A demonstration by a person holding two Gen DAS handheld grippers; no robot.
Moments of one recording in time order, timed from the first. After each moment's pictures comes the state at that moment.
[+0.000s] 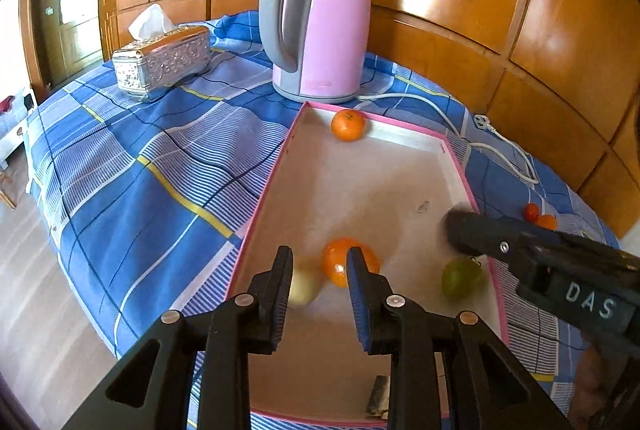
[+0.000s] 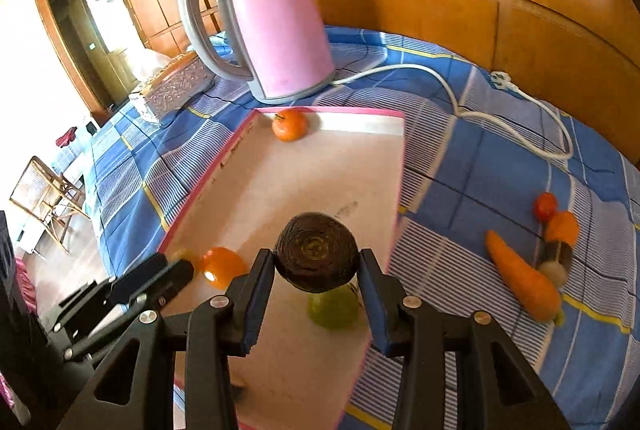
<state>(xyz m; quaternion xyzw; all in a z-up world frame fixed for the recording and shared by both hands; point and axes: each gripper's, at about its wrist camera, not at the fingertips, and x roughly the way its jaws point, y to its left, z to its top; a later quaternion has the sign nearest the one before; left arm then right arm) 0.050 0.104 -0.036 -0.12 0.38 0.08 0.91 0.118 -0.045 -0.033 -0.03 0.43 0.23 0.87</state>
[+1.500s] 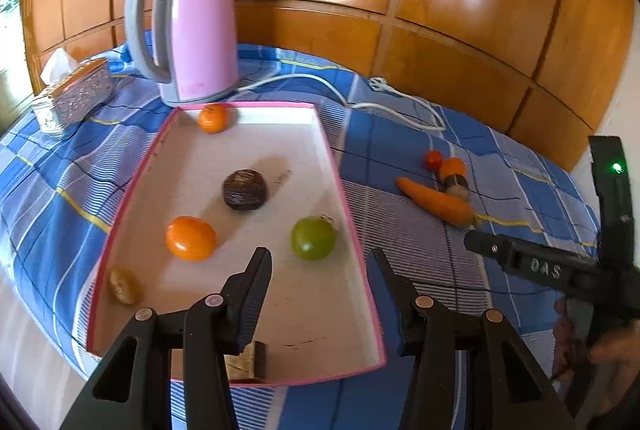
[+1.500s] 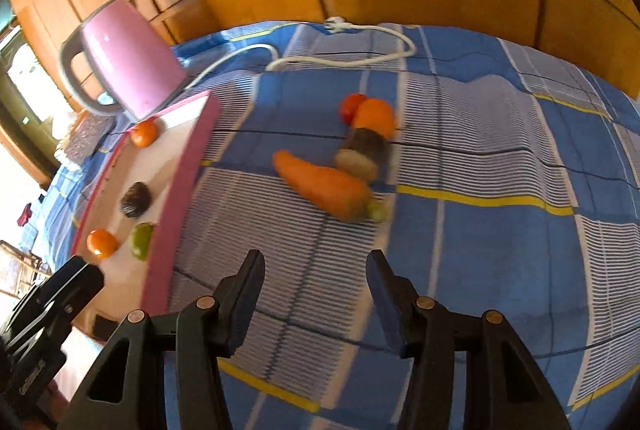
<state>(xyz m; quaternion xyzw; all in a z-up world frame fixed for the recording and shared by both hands) 0.039 0.006 -0.024 -0.06 0.39 -0.06 0.92 0.099 -0.208 -0.064 0.08 0.46 0.09 0.88</state>
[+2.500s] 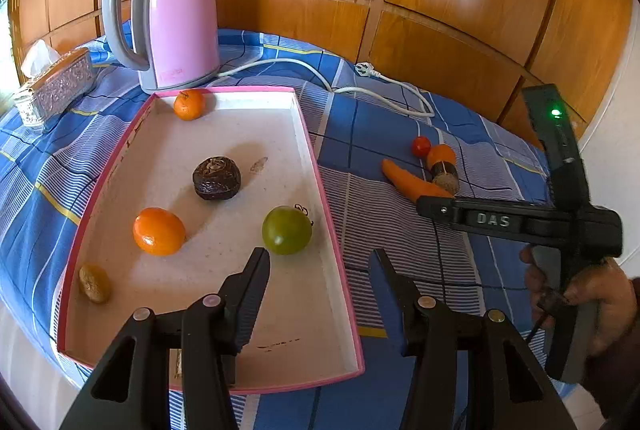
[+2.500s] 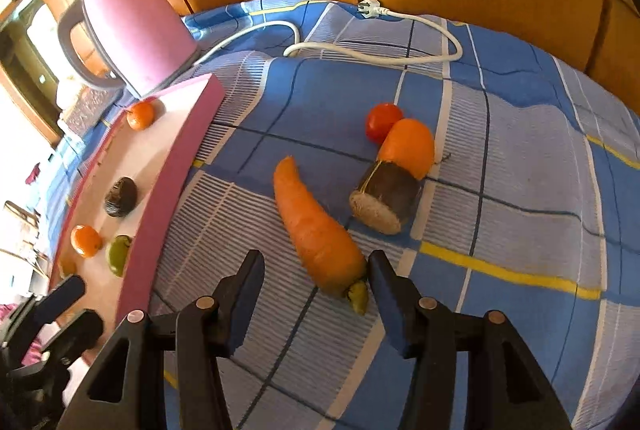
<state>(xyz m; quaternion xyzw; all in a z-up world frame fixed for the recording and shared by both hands) 0.049 -0.004 -0.033 -0.06 0.40 -0.08 0.91 0.151 -0.195 -0.074 0.02 0.49 0.15 0.86</state>
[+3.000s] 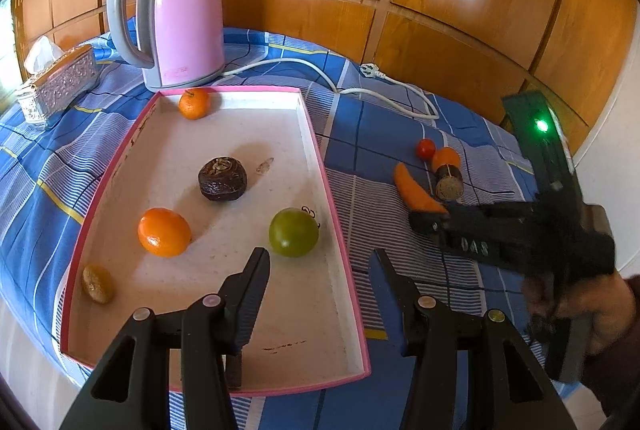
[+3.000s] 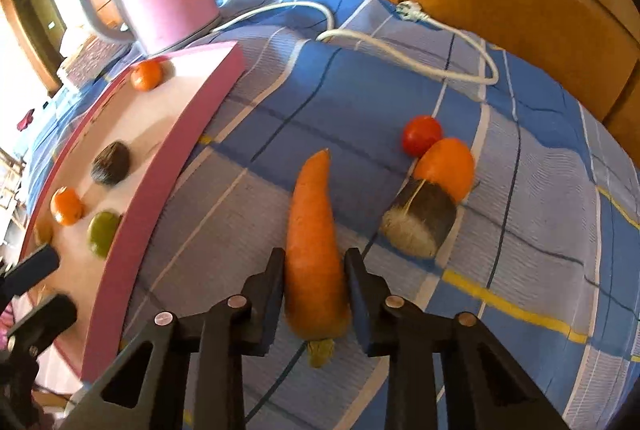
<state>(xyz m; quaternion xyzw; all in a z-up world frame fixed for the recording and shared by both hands) 0.051 -0.002 -0.031 -0.07 0.41 -0.07 0.91 0.154 -0.168 -0.080 -0.06 0.50 0.17 0.85</state>
